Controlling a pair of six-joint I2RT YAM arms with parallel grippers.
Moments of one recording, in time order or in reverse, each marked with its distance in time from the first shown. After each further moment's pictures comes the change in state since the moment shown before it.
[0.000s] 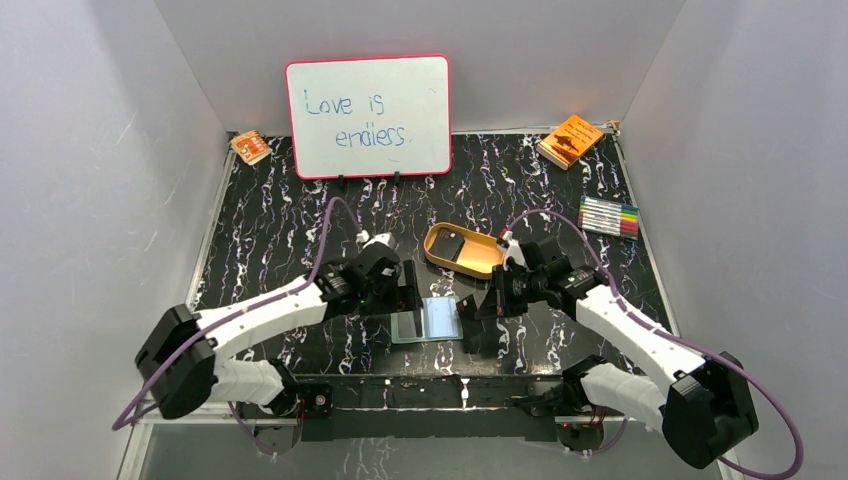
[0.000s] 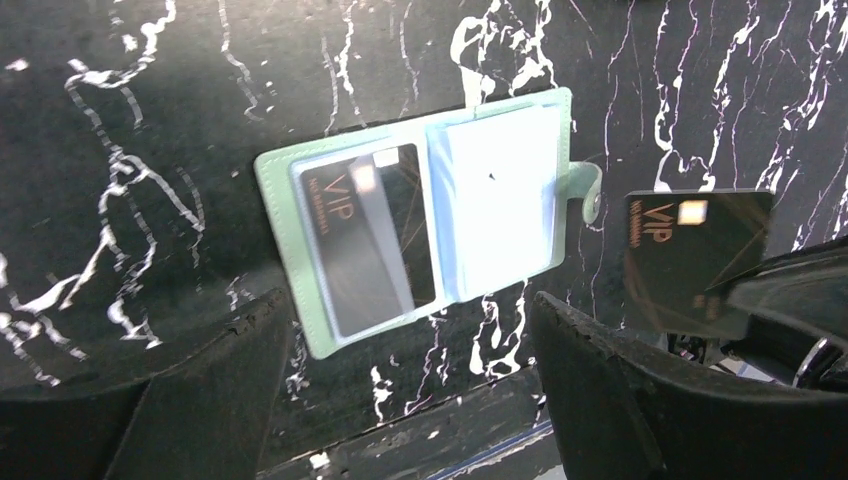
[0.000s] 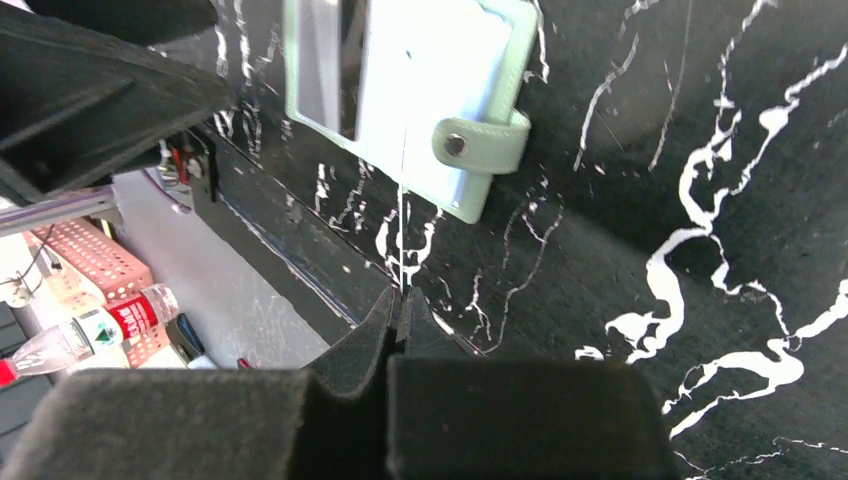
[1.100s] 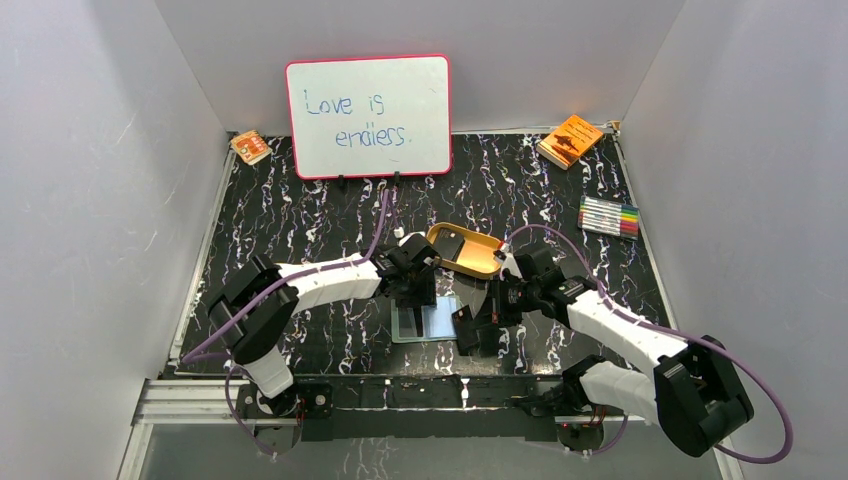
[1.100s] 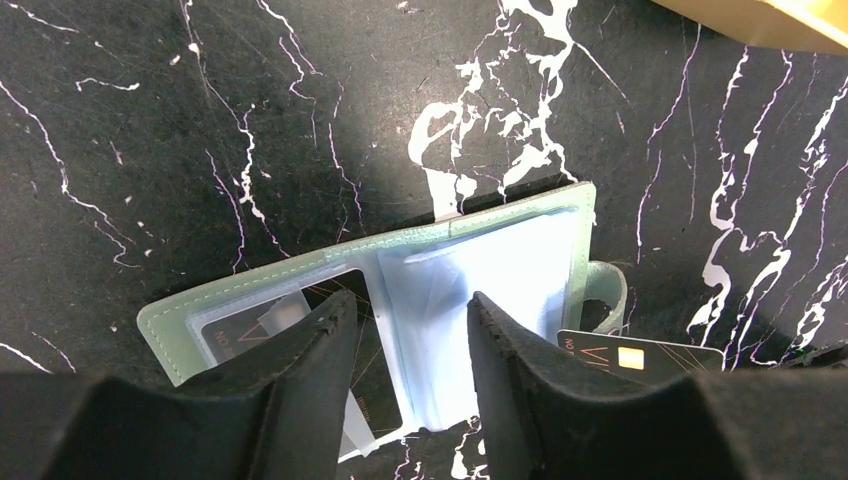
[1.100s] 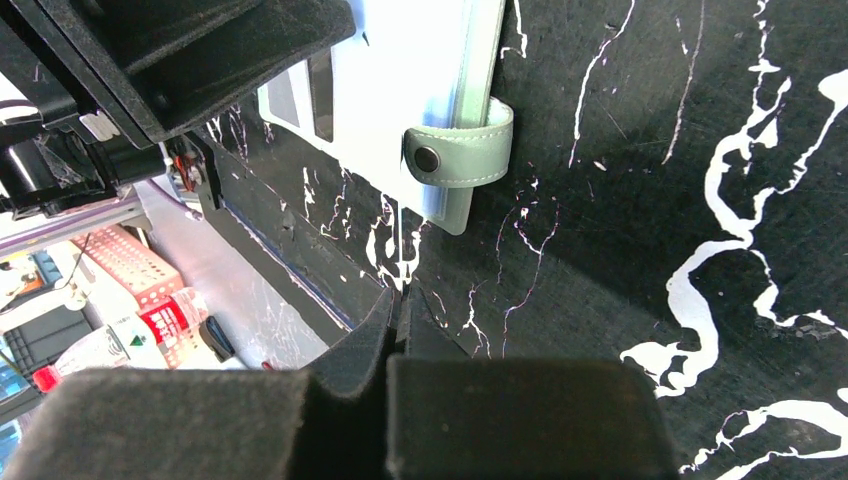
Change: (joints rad) left arm -0.027 0.457 0.229 0.066 0.021 0.028; right arm 0.013 0.060 -0.164 0.189 -0.033 0.112
